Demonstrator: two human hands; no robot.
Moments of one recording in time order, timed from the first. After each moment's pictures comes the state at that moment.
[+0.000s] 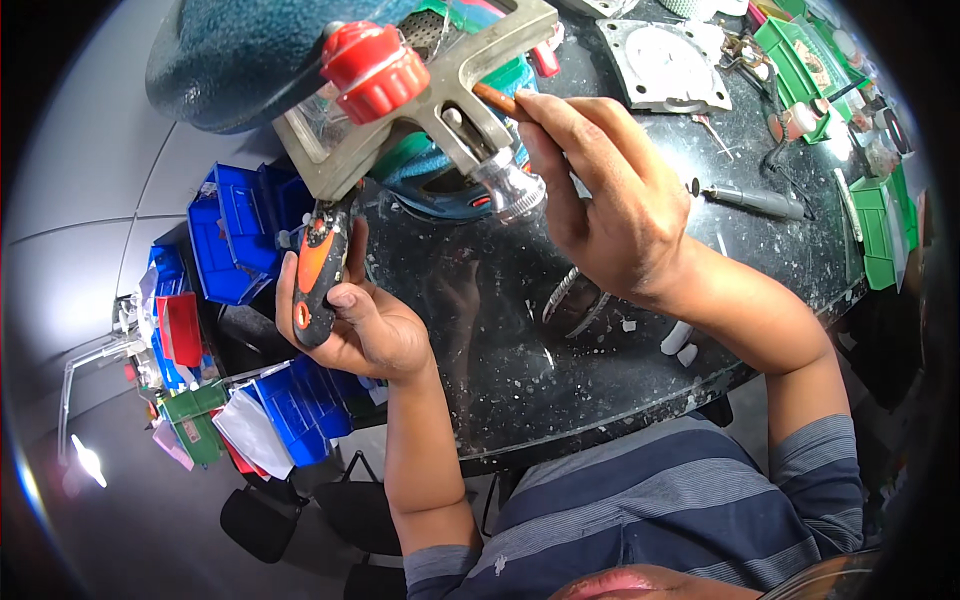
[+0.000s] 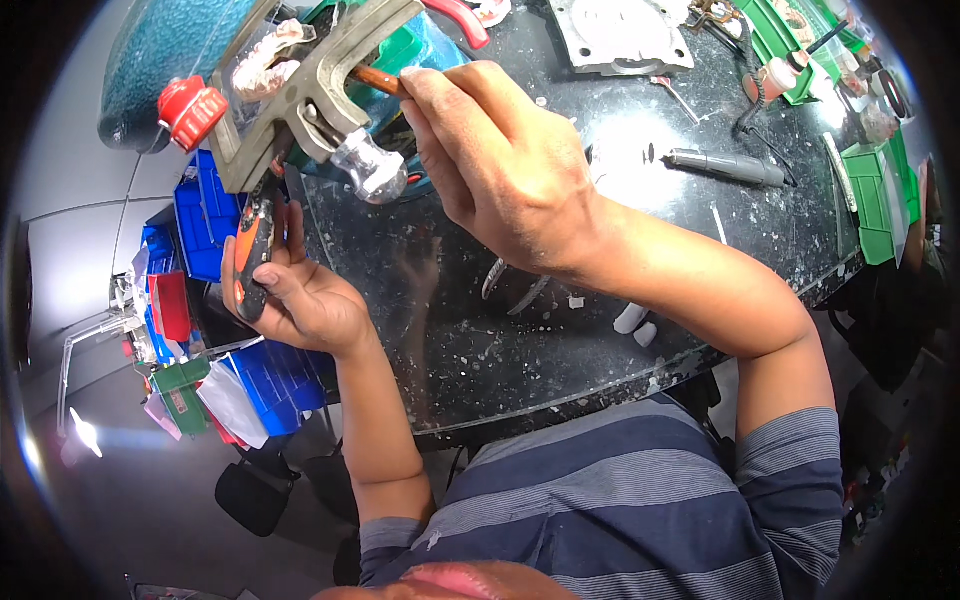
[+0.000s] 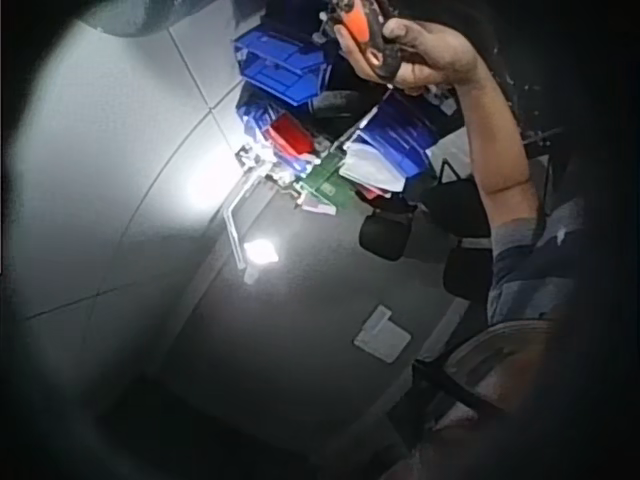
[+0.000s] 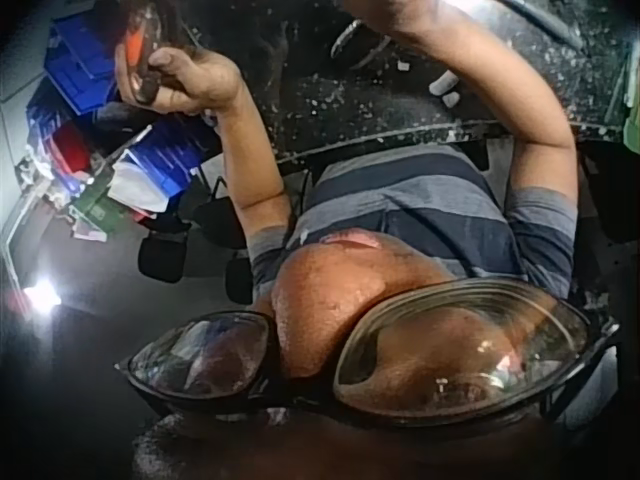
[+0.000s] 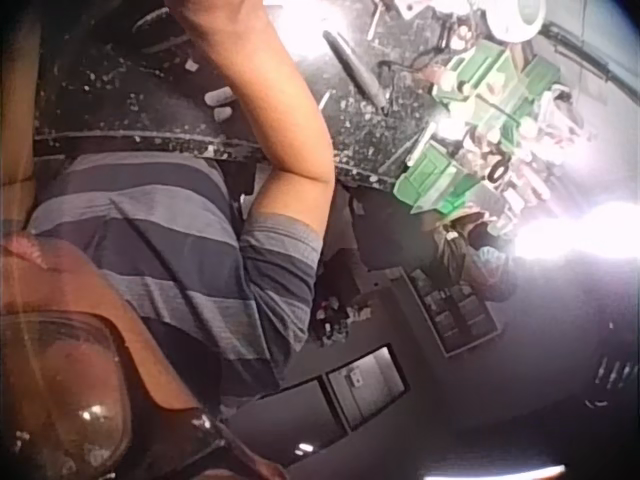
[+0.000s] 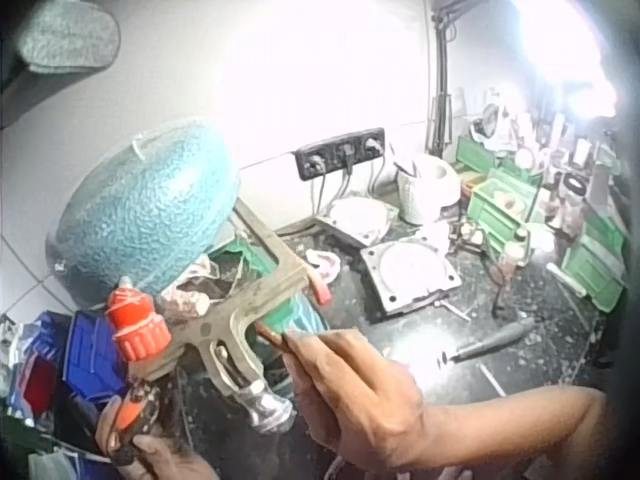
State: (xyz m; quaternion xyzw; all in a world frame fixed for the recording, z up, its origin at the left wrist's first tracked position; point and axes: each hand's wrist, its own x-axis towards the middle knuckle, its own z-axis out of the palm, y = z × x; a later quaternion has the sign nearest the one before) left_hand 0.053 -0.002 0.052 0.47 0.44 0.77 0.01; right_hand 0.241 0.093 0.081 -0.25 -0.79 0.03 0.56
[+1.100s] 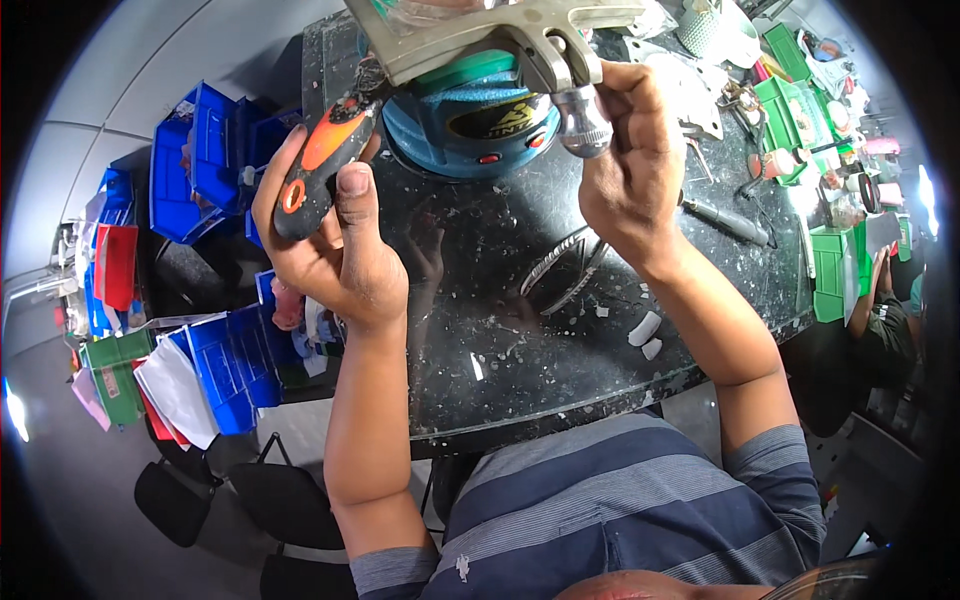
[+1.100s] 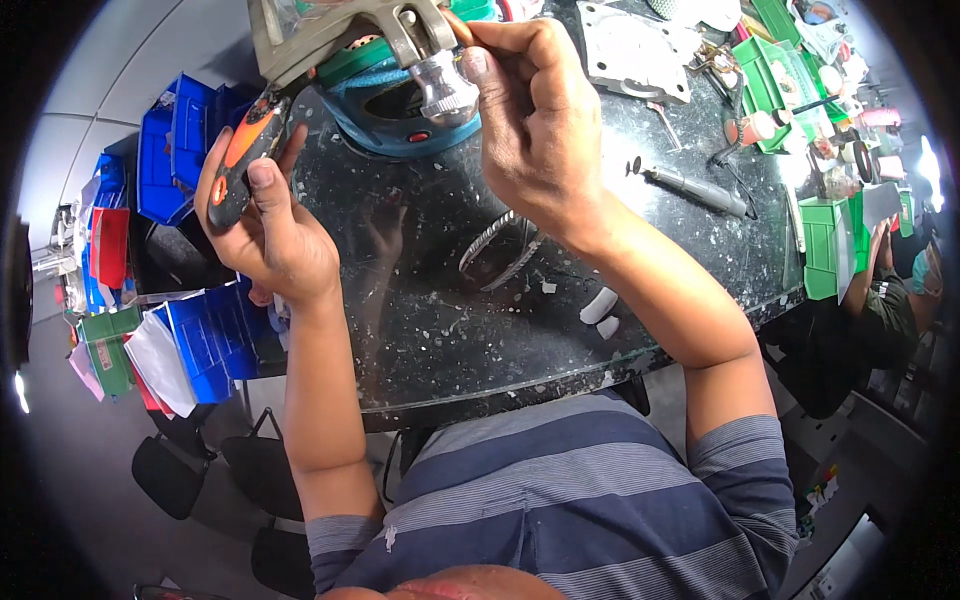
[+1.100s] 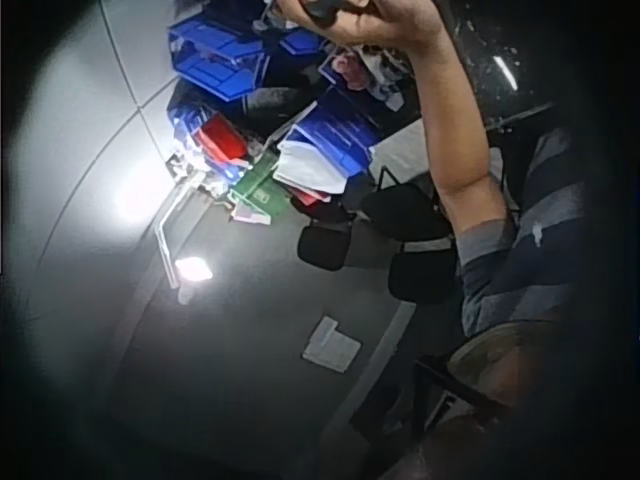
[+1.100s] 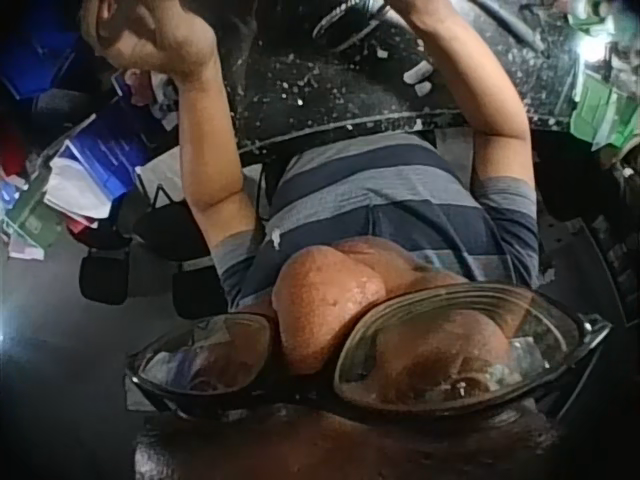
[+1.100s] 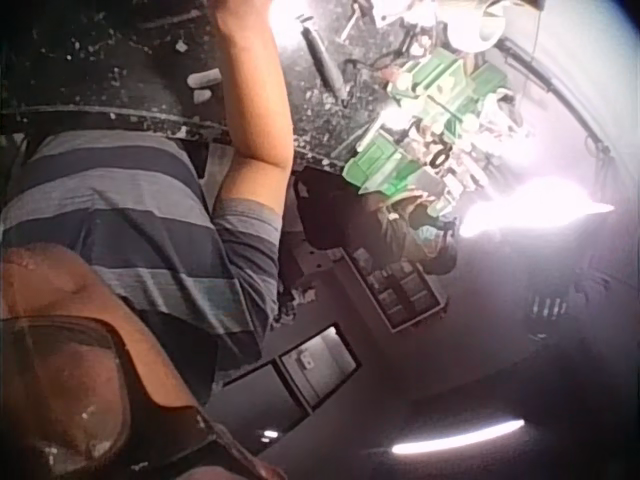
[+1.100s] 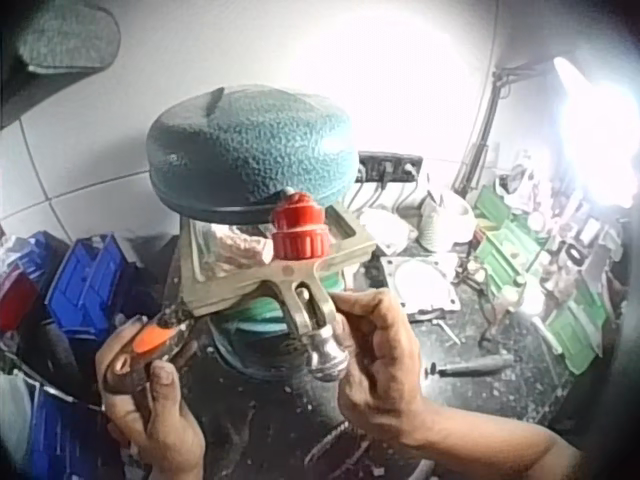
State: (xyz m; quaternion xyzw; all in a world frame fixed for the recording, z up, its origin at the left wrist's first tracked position) left_hand 0.056 0.001 0.060 0.43 0.41 0.80 0.06; right_hand 0.241 0.094 0.068 -0.26 -0.71 0.39 0.52
